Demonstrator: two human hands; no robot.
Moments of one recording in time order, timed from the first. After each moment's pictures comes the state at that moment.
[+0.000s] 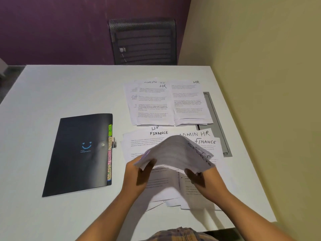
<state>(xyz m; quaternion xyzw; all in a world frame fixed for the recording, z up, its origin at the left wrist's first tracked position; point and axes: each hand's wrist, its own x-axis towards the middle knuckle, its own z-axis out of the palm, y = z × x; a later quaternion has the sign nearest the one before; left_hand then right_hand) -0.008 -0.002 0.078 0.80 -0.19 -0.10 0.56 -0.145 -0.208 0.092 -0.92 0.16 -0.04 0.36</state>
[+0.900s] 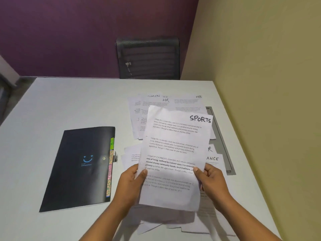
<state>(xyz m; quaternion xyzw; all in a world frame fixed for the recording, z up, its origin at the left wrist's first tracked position) 0.012 0.000 0.097 0.72 -0.04 -0.30 0.62 -0.110 -0.224 0.110 -0.67 0.36 -0.09 0.64</state>
